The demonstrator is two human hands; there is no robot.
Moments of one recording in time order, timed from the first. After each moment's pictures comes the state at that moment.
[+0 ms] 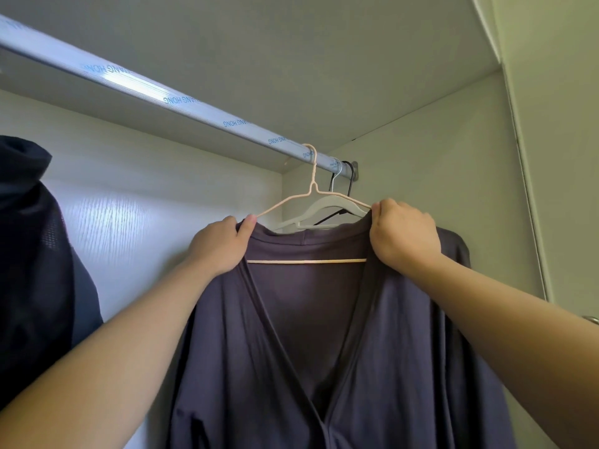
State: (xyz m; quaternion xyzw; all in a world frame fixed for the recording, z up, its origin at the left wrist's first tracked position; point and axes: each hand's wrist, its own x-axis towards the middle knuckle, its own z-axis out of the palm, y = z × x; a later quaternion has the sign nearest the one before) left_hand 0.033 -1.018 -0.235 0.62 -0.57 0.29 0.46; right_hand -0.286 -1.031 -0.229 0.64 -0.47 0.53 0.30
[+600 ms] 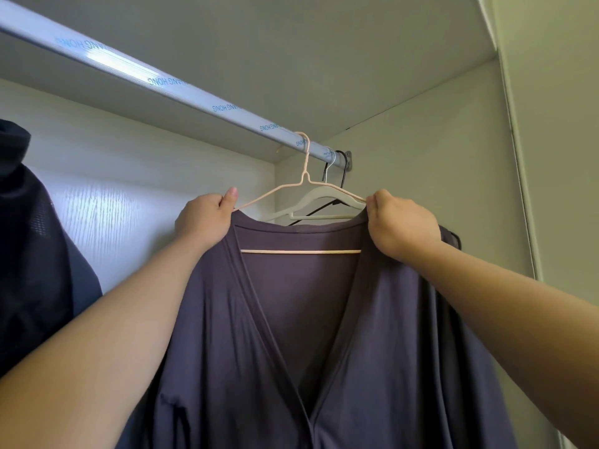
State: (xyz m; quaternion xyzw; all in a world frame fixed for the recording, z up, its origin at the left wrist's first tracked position) left_hand 0.047 -1.033 -0.211 0.59 -0.53 0.28 0.54; right_hand -0.297 -1.040 -0.227 0.66 -0.49 0.49 0.29
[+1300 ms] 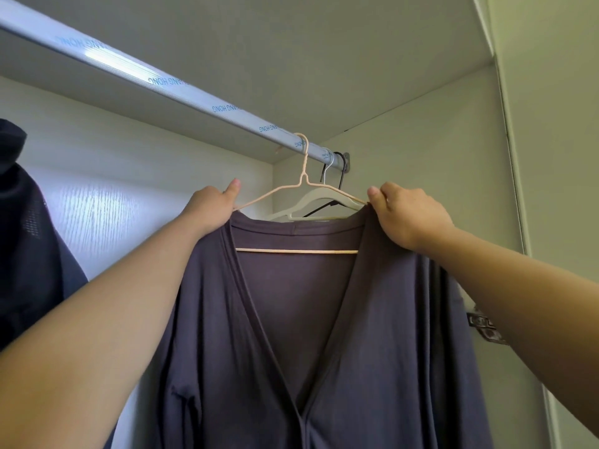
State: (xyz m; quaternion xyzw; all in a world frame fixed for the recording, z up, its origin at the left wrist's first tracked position) left_hand 0.038 -1.021 -0.183 0.61 -0.58 0.11 0.53; right_hand -0.319 -1.026 -0.210 0.69 -0.49 0.47 0.25
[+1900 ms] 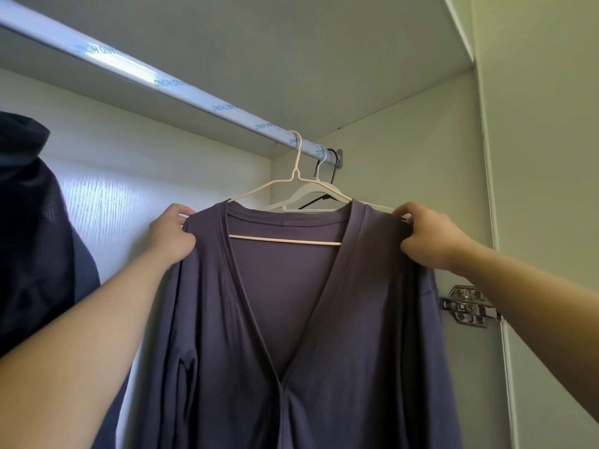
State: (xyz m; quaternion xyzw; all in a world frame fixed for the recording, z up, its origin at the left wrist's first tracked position) left_hand 0.080 -1.000 -0.265 0.55 -0.50 0.07 0.67; right_hand -0.372 -0.995 -0.249 0.74 -0.50 0.44 0.09
